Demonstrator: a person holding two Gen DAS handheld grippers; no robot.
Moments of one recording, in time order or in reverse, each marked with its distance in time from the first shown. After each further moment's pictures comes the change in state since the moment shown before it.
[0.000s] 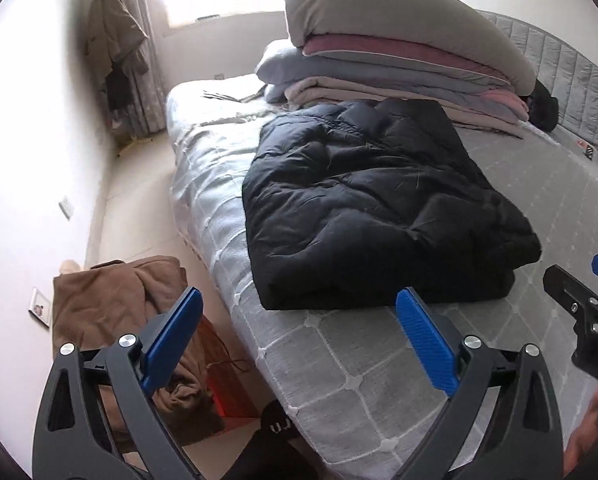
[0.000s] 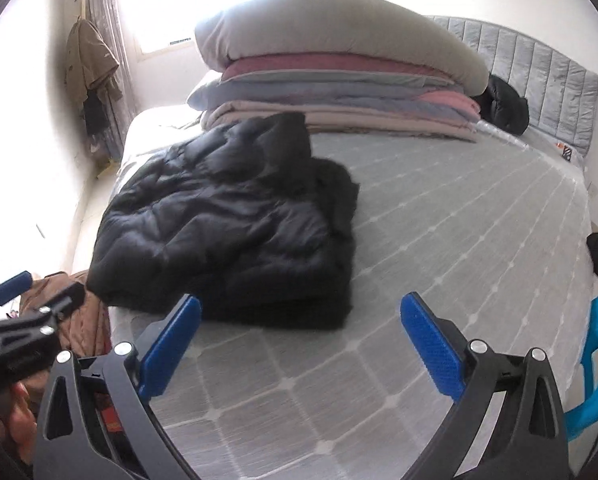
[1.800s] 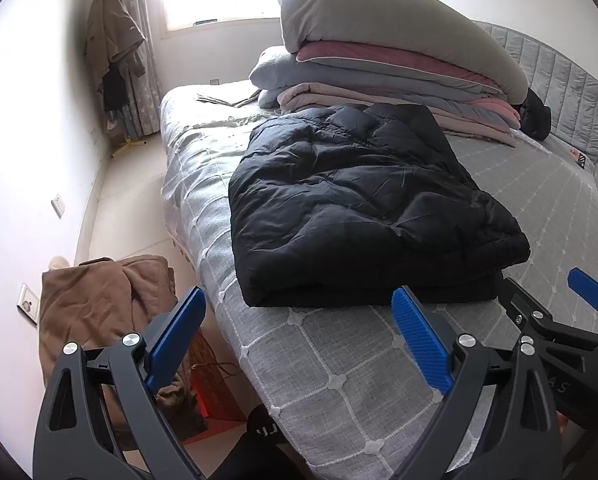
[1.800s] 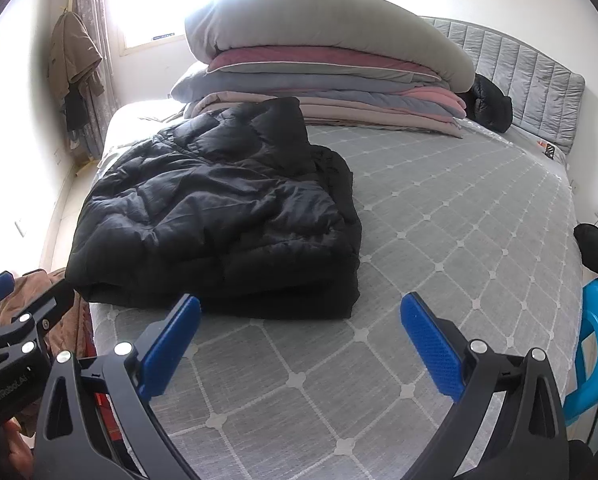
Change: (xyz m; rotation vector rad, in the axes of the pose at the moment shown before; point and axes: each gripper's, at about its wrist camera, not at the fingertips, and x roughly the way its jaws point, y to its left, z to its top) left arm -0.001 -0.012 -0.010 -0.020 -0.024 -0.033; right arm 0.011 0.020 -0.016 0.006 -0.008 -0.102
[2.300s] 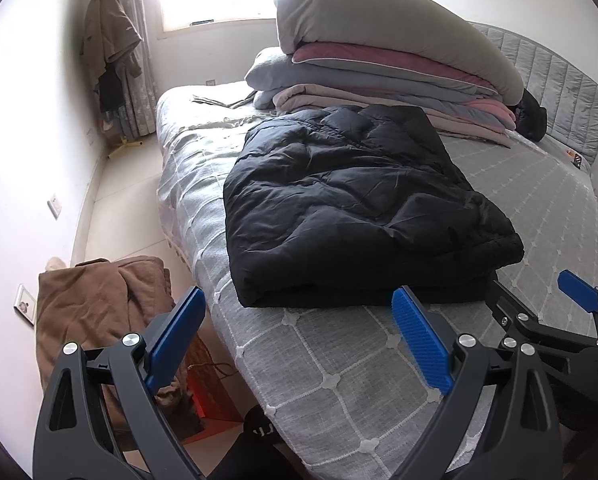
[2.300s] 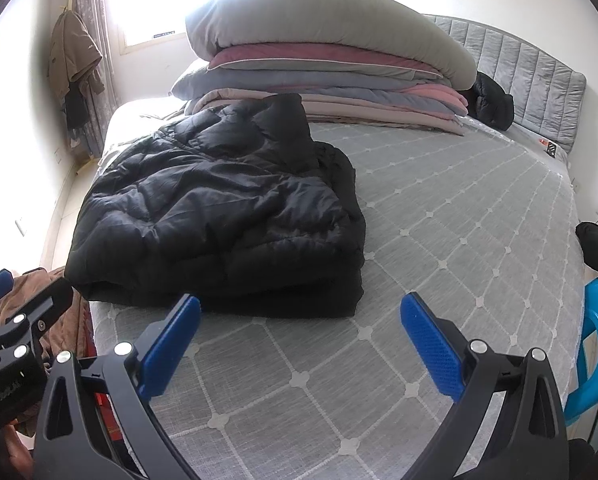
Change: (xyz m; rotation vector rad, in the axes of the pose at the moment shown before) left arm -0.003 -0.002 0.001 0.000 -0.002 -0.016; right arm 0.003 0.003 -0.002 -0.002 0.007 0.003
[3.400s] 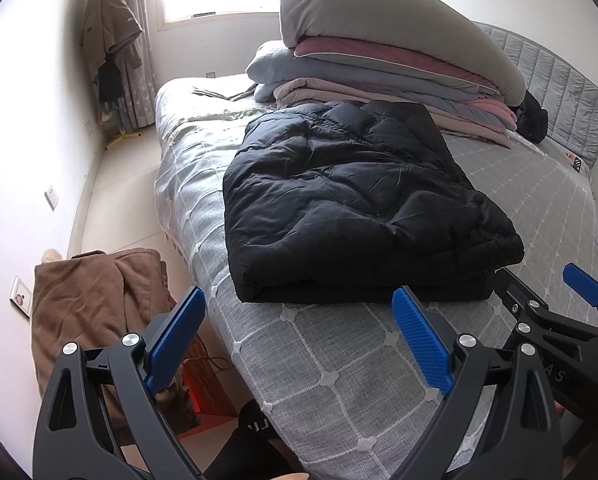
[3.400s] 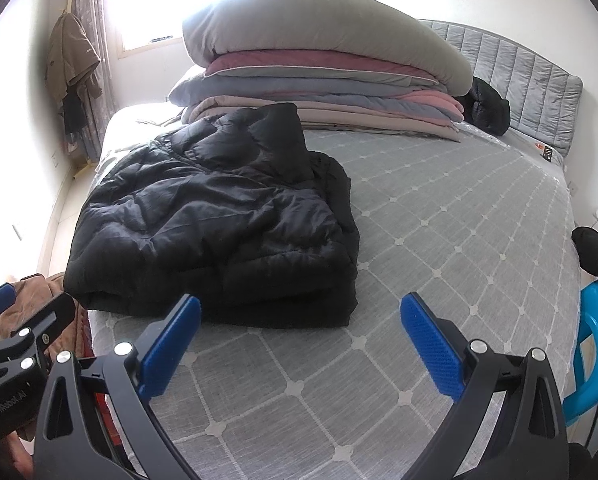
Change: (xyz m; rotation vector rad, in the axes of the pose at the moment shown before) left arm 0.006 0.004 0.001 -0.021 0.020 -0.014; right arm -0.003 -0.007 0.008 -0.002 -0.020 -0.005
